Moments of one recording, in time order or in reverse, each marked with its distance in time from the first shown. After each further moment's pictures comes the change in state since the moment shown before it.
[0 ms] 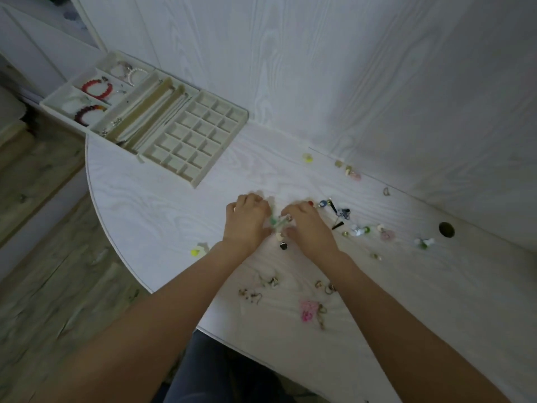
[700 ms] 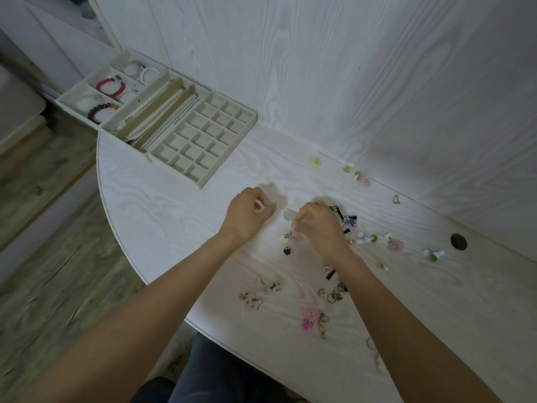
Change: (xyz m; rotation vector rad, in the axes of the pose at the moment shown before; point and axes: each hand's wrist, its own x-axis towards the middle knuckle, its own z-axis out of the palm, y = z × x) left_hand 0.006 -0.004 -0.025 -0.623 0.066 -0.142; right_hand 0.008 0.004 -0.017 0.342 0.055 0.131
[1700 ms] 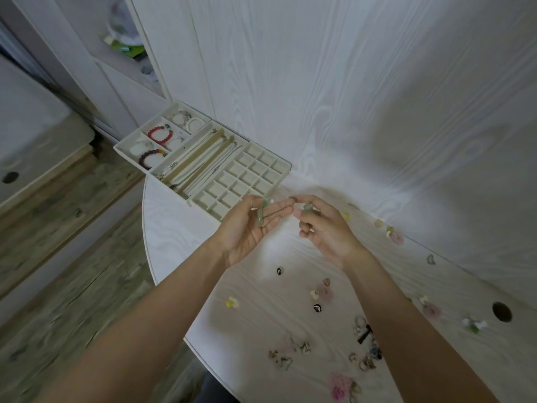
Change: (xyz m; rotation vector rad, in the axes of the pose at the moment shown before) left_hand 0.026 0.027 -0.105 -1.350 -0.214 -0.236; right_hand 0.055 -0.116 -0.020 0.881 -0.283 0.054
